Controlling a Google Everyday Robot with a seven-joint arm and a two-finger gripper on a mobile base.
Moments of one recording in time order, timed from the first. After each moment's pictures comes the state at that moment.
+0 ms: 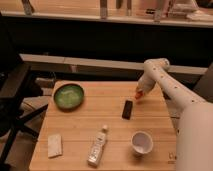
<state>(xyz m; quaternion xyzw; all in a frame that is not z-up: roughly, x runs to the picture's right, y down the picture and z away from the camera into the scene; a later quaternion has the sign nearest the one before) 0.248 0.036 0.924 -0.24 -0.15 -0.35 0.89</state>
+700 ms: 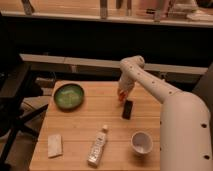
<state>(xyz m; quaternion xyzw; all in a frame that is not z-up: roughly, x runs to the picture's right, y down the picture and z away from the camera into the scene) 0.096 0.052 0.920 -0.26 -0.24 -0.49 0.80</state>
